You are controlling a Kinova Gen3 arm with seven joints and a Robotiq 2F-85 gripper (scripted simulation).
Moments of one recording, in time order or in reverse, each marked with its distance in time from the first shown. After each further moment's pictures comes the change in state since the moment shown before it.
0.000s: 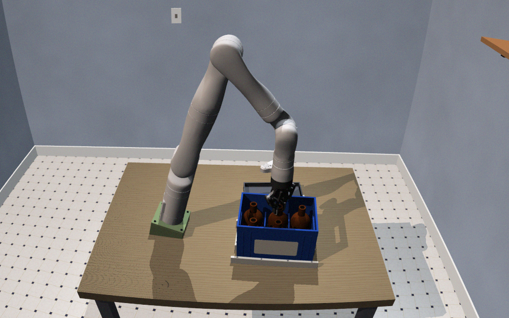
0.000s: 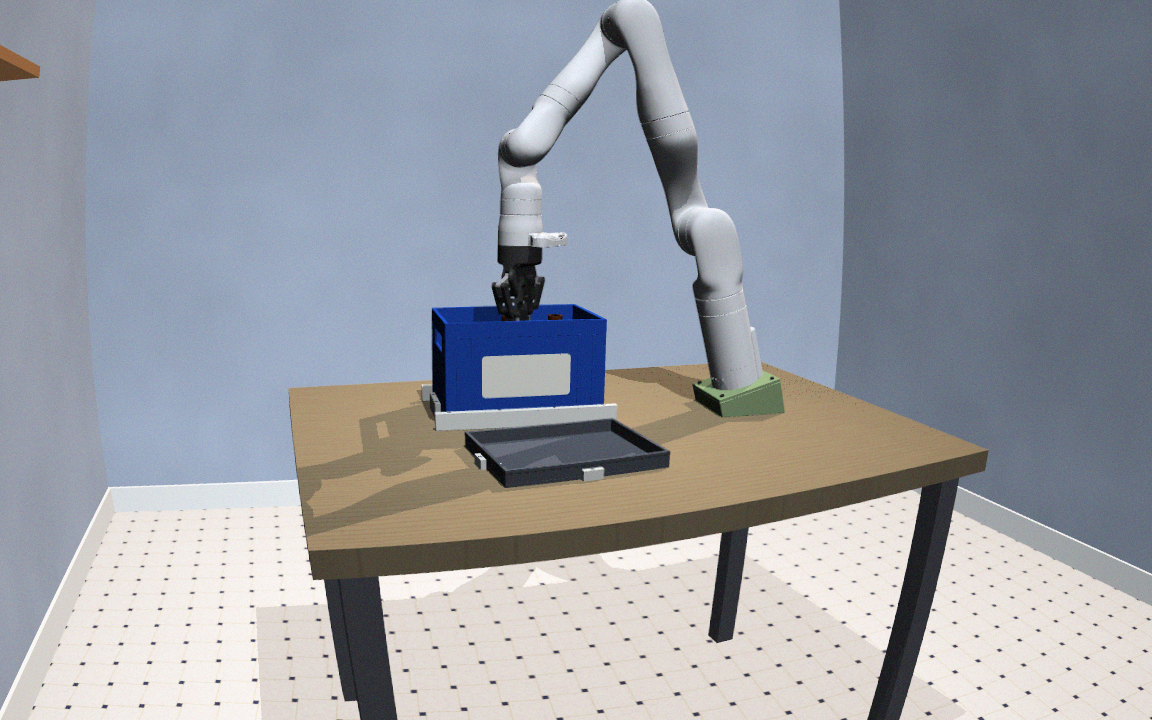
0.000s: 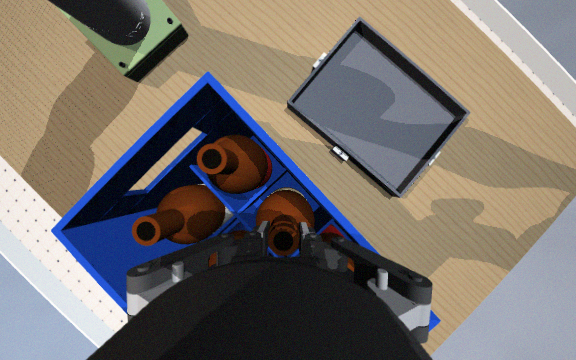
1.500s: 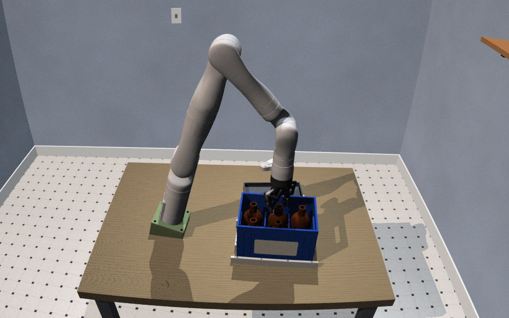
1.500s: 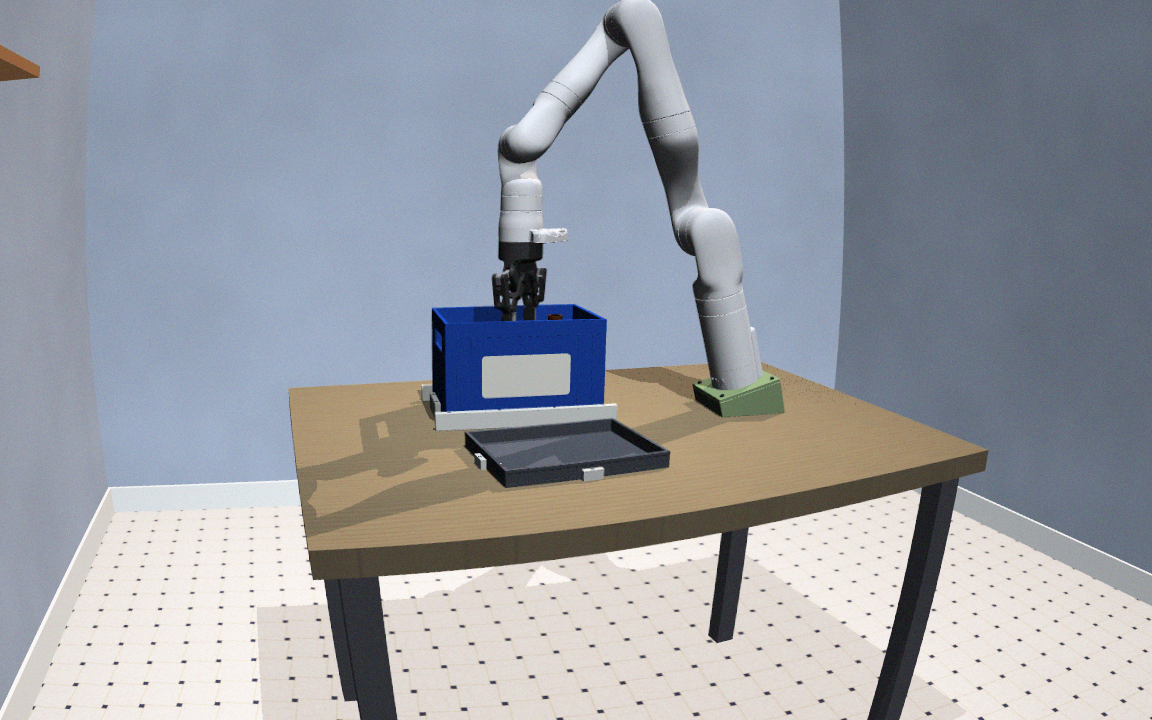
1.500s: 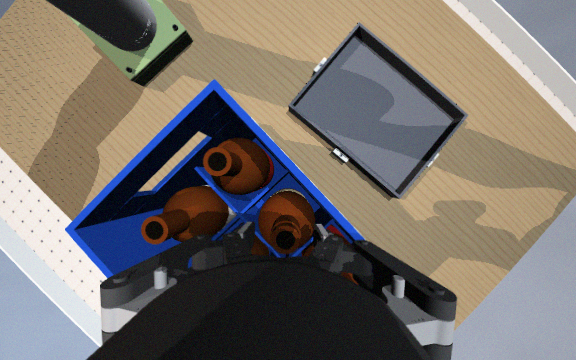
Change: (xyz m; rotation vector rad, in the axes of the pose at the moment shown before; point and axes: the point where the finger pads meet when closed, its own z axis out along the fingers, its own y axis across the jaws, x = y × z) arm 0.002 -0.002 -0.007 0.006 0.006 0.000
